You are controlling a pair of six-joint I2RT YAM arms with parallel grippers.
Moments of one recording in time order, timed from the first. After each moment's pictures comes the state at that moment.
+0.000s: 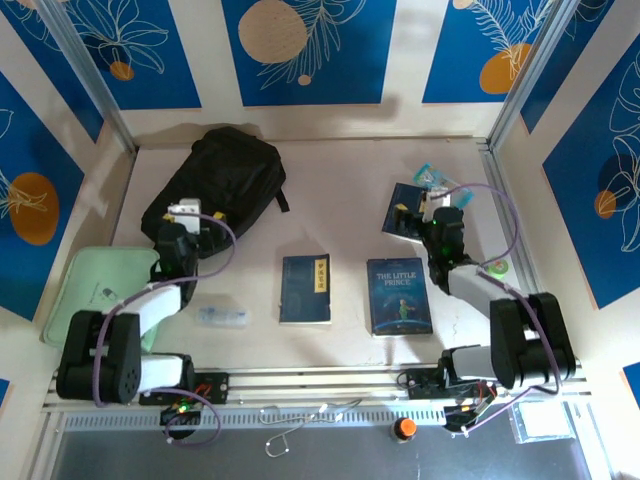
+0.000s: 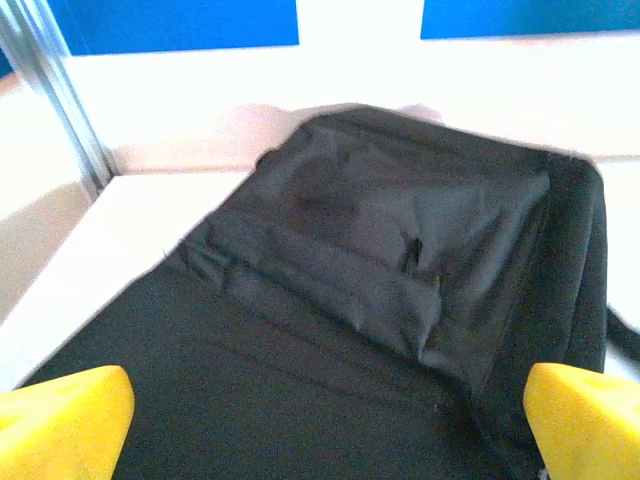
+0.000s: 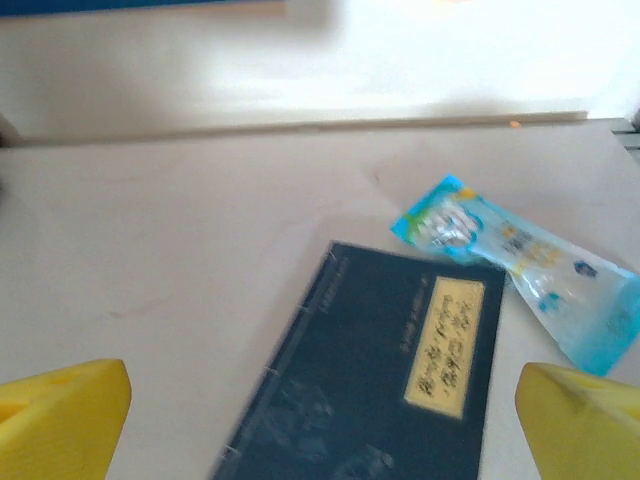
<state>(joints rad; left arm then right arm) -0.07 1.21 0.52 0.44 -0.17 -0.03 0.17 1.29 0.65 0.27 0.08 0.15</state>
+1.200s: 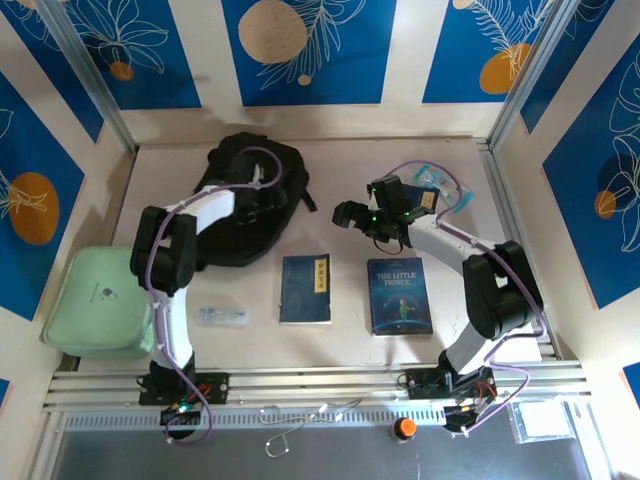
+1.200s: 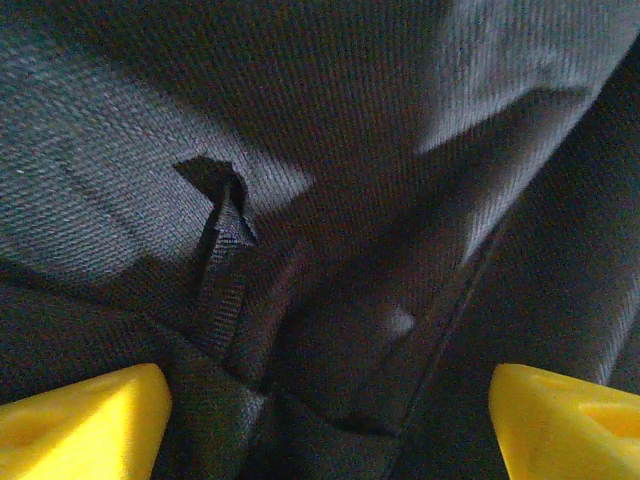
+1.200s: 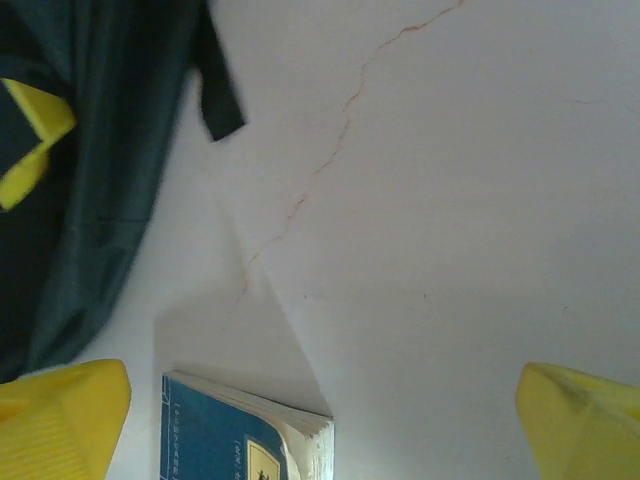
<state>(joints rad) -0.33 2.07 1.46 -0.33 0.15 -0.49 0.40 1.64 1.04 -0.25 -0.24 0.66</state>
